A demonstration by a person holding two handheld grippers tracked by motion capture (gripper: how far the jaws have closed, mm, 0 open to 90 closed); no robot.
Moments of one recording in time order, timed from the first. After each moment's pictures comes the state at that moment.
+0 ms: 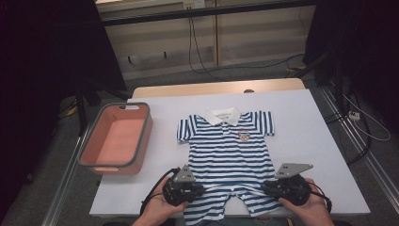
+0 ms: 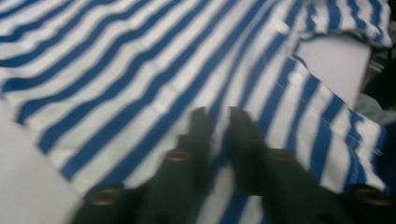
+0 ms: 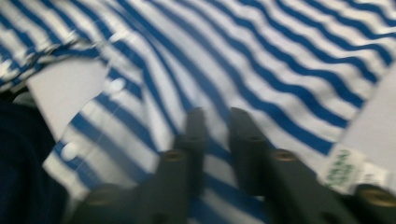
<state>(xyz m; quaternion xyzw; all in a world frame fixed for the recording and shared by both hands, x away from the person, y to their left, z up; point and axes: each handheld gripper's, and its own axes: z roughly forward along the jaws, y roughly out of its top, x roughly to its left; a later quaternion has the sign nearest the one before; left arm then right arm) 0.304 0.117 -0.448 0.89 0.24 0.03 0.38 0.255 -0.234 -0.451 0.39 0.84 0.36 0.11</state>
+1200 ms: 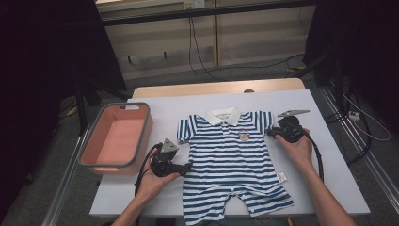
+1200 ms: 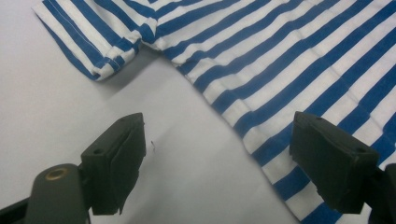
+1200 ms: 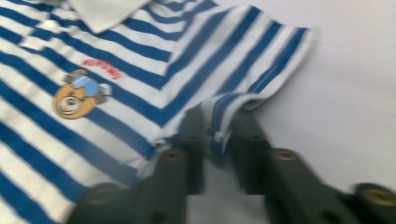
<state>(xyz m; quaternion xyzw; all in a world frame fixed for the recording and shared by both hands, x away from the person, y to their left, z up) 0.378 0.148 -0.455 0.86 0.33 0.13 0.37 0.424 -0.286 -0.464 0.52 0.75 0.36 0.18</state>
